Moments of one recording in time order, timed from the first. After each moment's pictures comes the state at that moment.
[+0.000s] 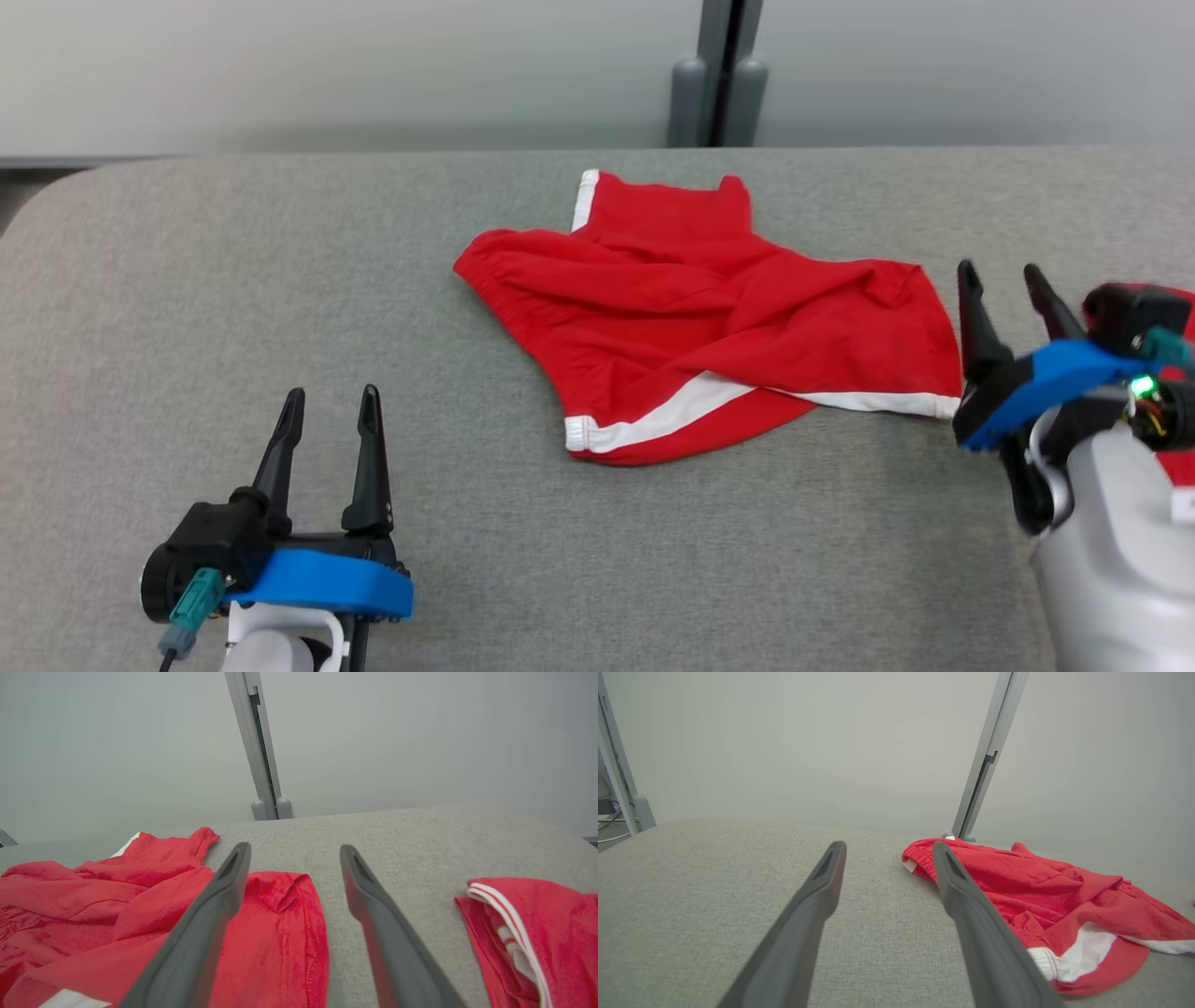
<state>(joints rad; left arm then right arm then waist) -0.12 0.07 -0.09 0.24 -0.25 -0.11 -0.26 -0.61 -0.15 -0.10 0.76 0.20 0.13 -0.13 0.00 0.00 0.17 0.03</state>
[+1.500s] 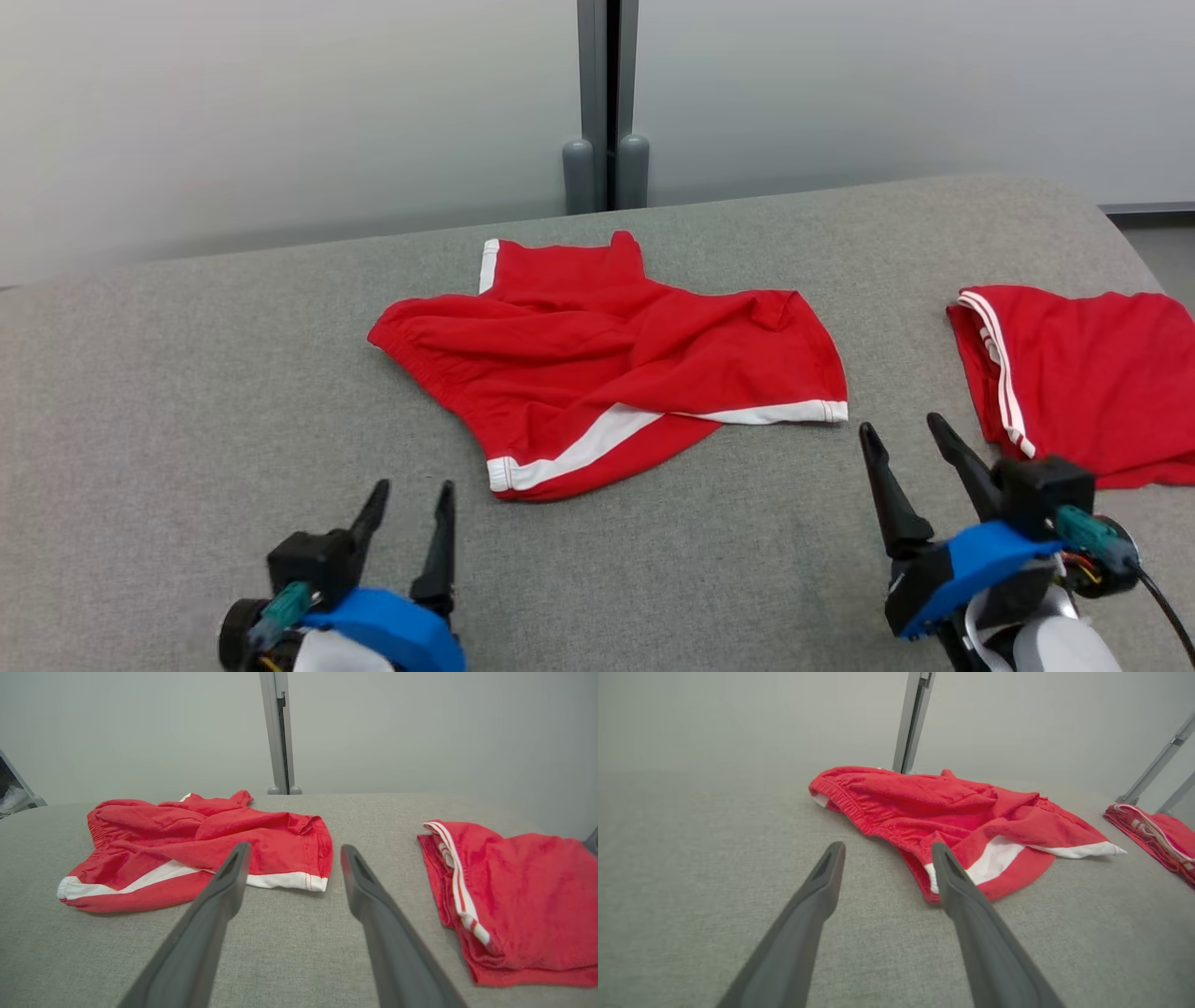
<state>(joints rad) -0.06 0.07 -0.14 0.34 -0.24 -0.12 -0.14 -0.10 -0.05 0.01 0.15 0.13 0.13 -0.01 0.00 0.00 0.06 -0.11</state>
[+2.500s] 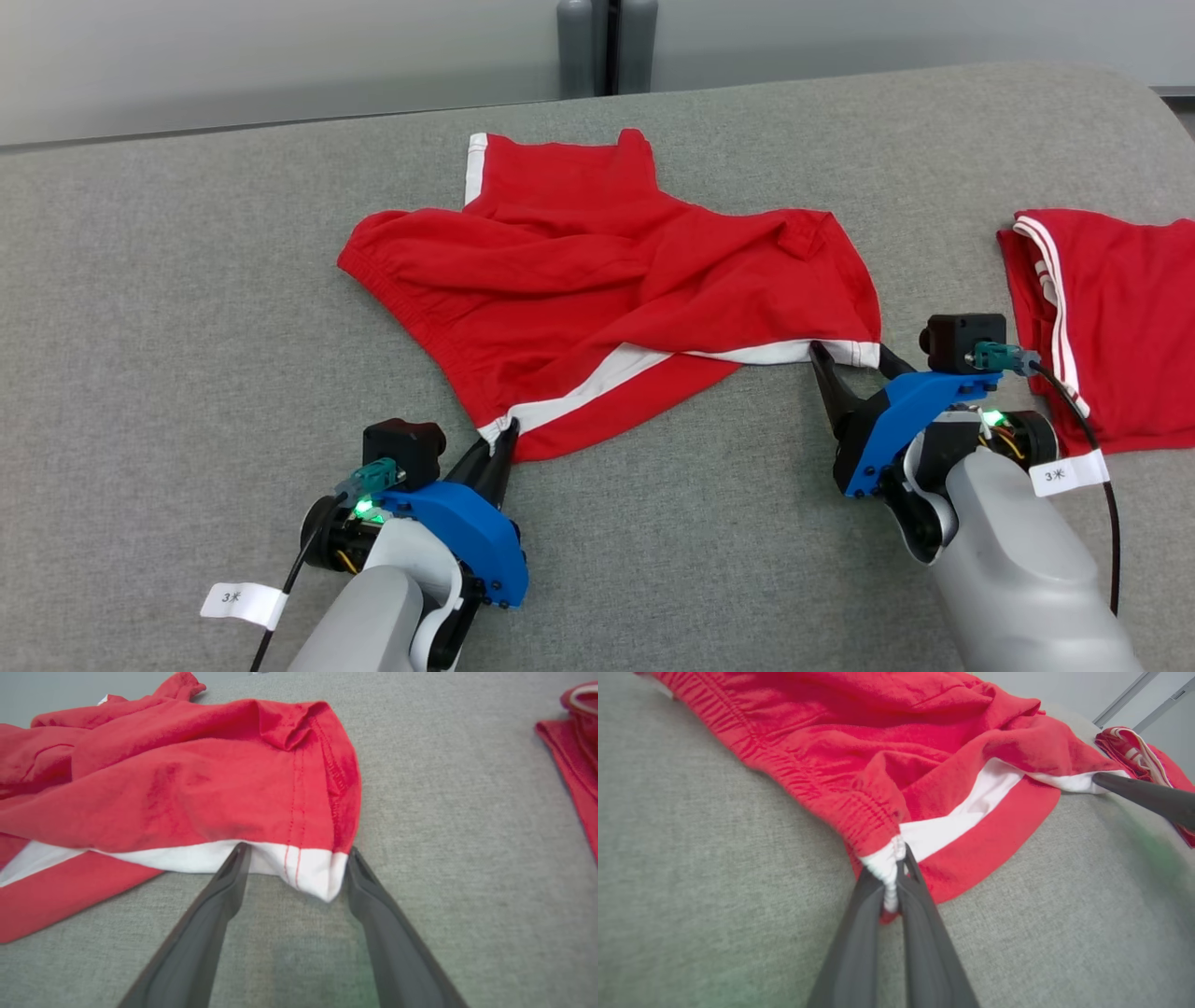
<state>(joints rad) -0.36 0.07 -0.40 0.61 -0.44 -0.13 -0.01 -0.64 -0.05 0.07 0.92 0.24 0.13 -0.01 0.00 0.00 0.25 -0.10</state>
